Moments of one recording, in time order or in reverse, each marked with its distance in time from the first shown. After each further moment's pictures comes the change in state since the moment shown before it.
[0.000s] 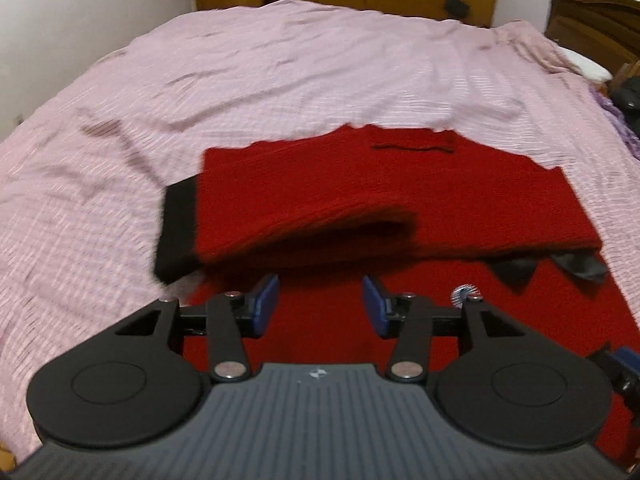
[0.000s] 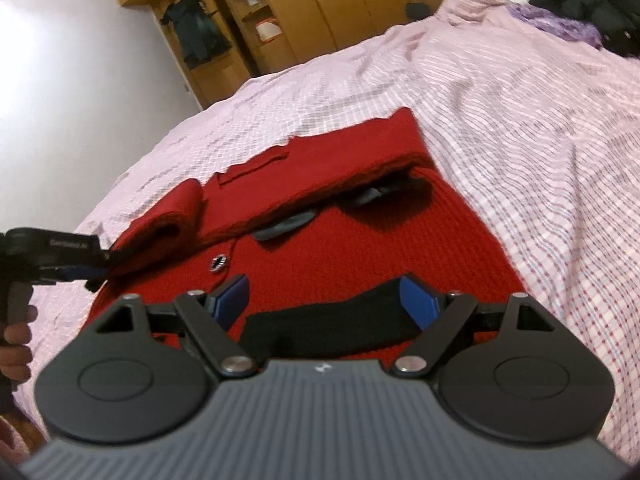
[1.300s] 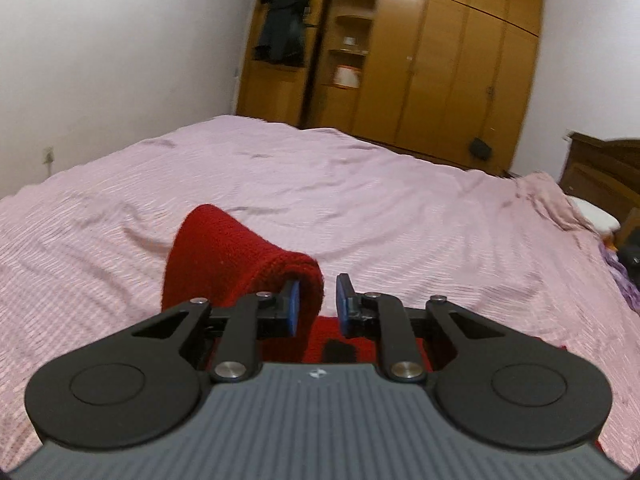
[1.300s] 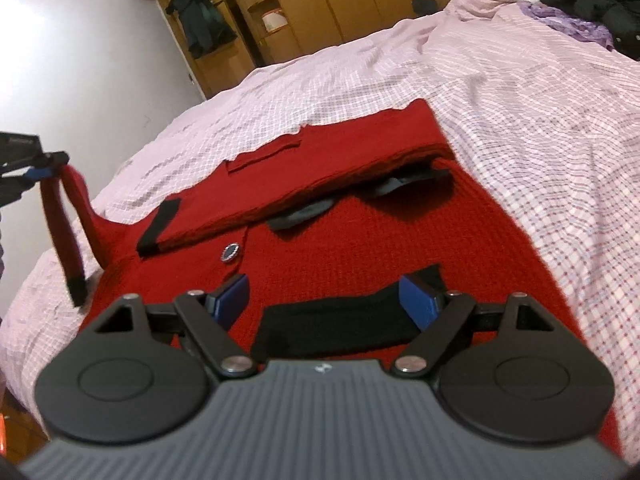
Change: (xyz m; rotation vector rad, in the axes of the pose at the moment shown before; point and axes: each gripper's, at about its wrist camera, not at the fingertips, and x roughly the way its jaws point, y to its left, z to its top) left arm -0.044 0.067 0.073 -0.165 -0.397 -0.023; right arm 0.001 0.004 -0.004 0.010 0.015 -0.017
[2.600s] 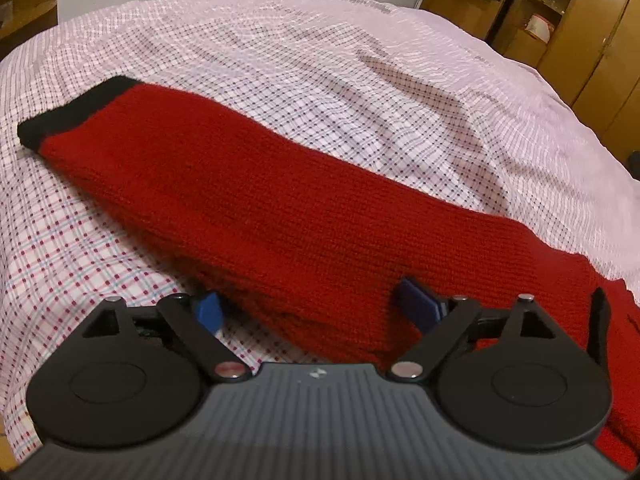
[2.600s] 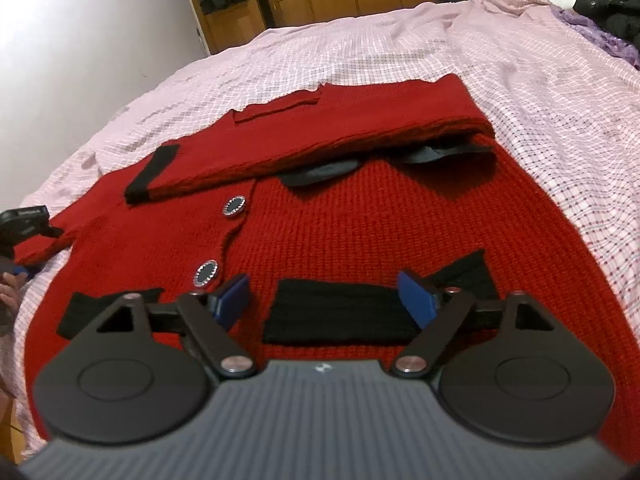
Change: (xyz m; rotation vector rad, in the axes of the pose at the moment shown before) left arm 0.062 0.207 -0.102 -0.399 0.298 0.405; right arm 0.034 0.033 -0.014 -0.145 0.102 -0.043
